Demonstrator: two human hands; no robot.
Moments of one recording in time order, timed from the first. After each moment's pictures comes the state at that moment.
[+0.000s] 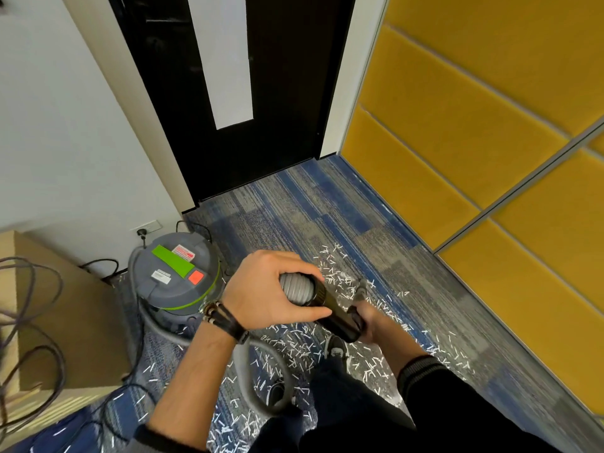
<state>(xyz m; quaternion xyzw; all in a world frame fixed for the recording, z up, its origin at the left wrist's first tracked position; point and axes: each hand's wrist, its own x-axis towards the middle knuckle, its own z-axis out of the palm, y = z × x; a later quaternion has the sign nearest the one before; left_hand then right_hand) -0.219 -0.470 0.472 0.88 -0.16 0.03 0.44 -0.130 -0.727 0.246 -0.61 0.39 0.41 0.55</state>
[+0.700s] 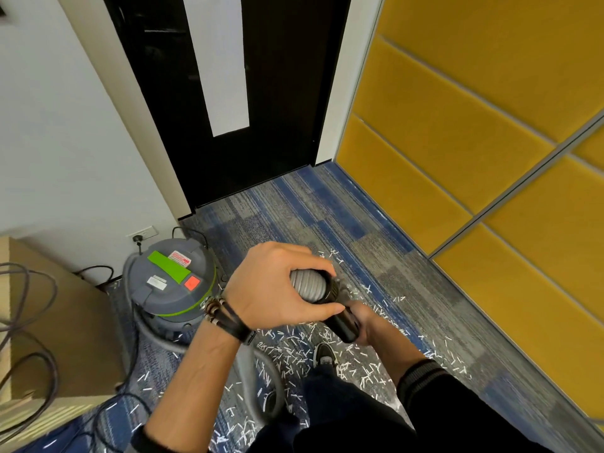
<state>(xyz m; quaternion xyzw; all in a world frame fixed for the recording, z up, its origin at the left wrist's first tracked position) -0.221 -0.485 0.505 0.88 -0.20 0.08 0.41 -0.132 -0.720 0.267 -0.60 0.34 0.43 0.58</state>
